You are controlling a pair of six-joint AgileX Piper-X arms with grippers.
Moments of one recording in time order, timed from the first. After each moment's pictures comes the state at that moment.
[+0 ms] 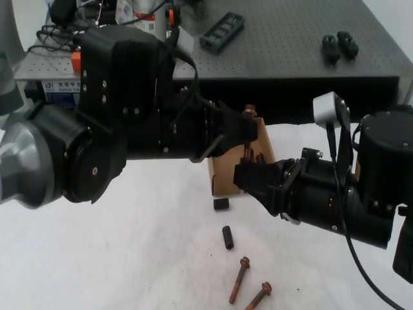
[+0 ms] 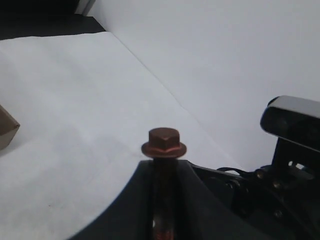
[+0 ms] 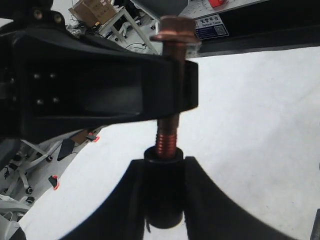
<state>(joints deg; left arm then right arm) -33.5 82.6 -53.4 -5.9 38.9 -28.1 22.1 66.4 -28.2 -18.2 -22.4 23.8</state>
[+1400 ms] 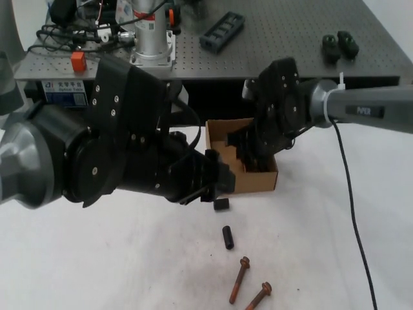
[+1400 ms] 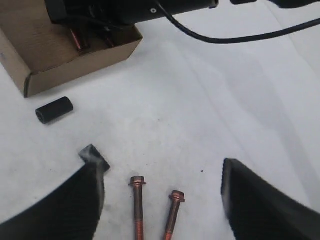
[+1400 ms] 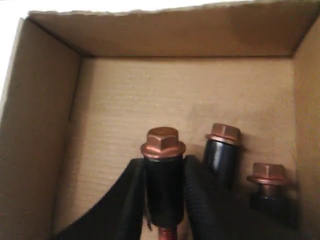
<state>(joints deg) -33.3 82.6 -53.4 15.8 23.5 -19.5 10.1 122.8 -86.3 21.8 -7.5 9.2</state>
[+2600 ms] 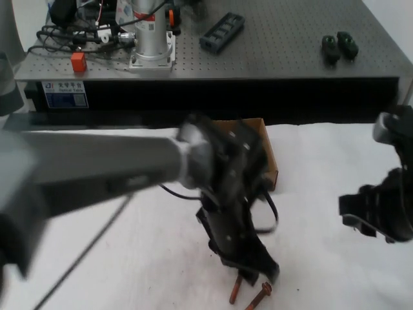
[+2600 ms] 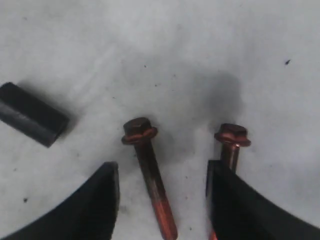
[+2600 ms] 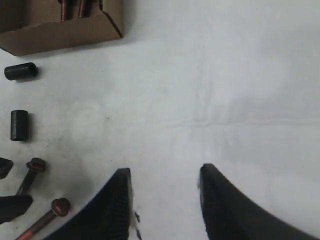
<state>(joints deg) -46.9 113.8 -80.5 47.0 9.6 -2.6 -0.8 60.0 -37.4 37.4 -4.0 8.0</state>
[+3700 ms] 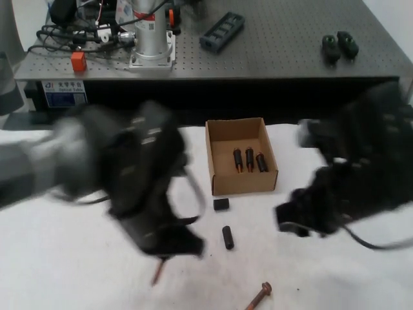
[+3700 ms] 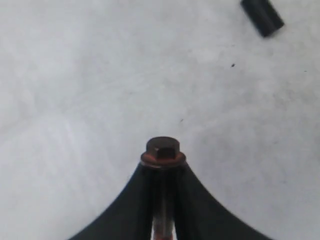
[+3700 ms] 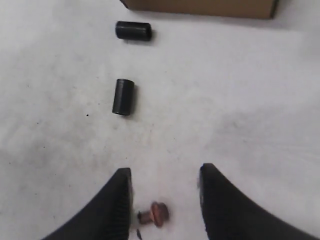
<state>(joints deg) -35.5 85.7 -56.9 42.9 0.4 -11.6 17.7 83.5 -48.5 32.8 -8.2 7.4</state>
